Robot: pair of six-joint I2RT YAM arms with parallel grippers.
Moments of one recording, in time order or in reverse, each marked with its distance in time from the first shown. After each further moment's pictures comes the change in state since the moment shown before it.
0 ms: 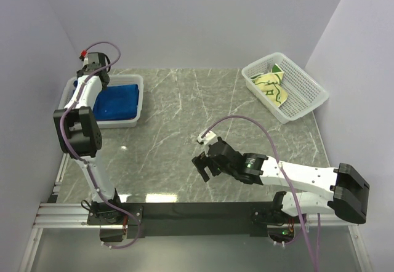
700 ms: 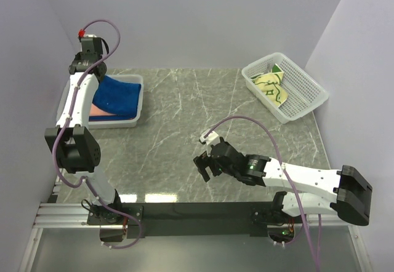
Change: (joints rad) left arm -0.061 -0.196 0.088 -0.078 0.183 -0.015; right arm 0.000 -0.032 -0.030 0.026 0.005 0.017
